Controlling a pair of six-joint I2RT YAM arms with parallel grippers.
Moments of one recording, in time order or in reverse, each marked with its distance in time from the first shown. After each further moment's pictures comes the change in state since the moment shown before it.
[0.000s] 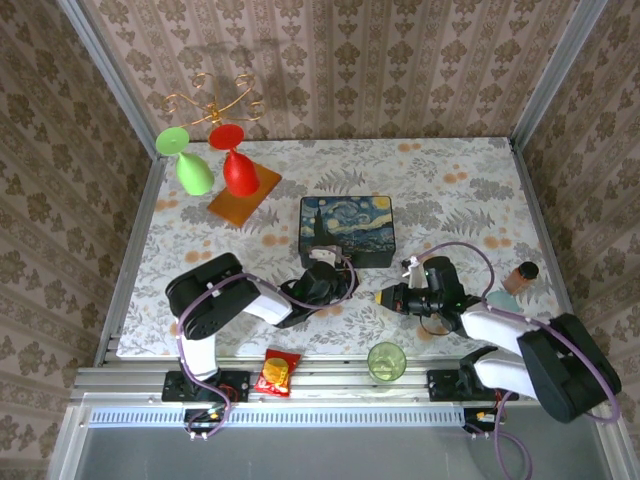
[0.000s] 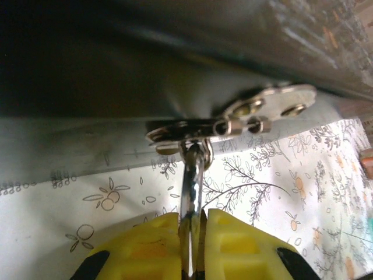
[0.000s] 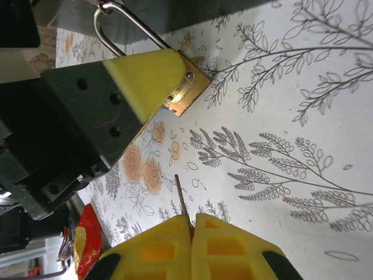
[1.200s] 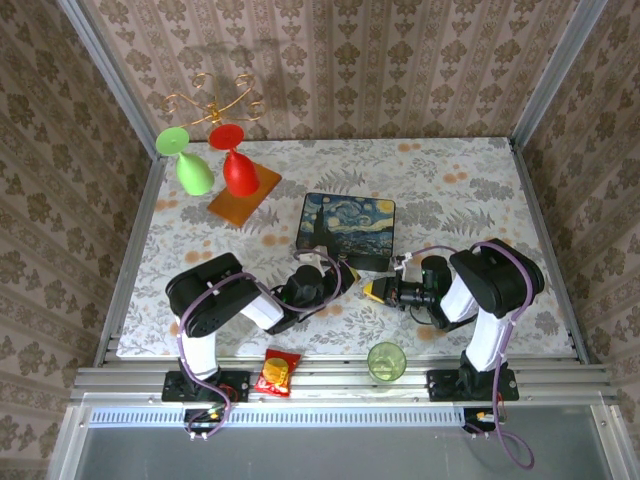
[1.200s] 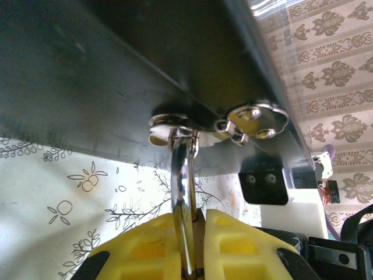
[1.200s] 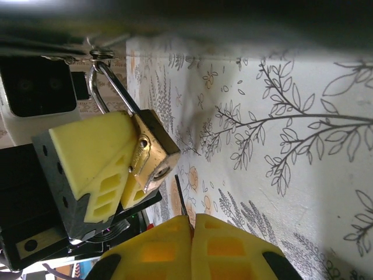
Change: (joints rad) left arm 0.028 0.011 -0.101 0.270 0.074 -0.287; right arm -0.058 0.627 -0.011 0.892 -0.237 0.333
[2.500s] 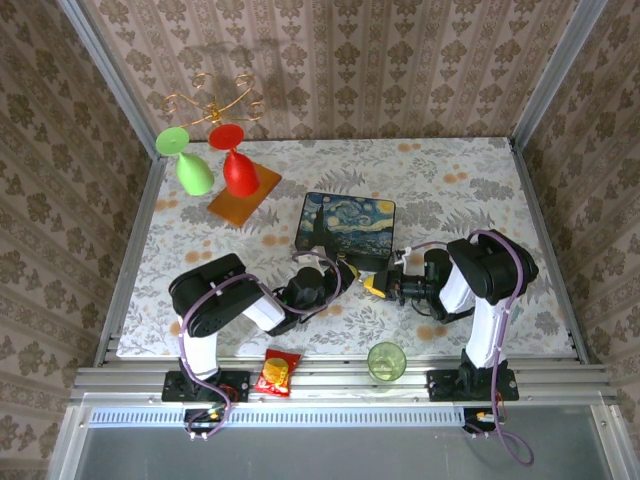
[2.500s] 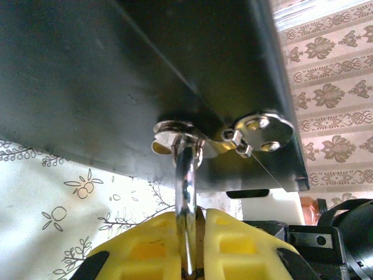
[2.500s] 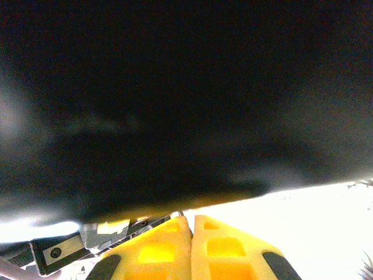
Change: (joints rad) left arm -0.021 0.013 0.001 0.043 -0.066 -0.067; right arm -0.064 0.104 0.075 0.059 -0.142 0.085
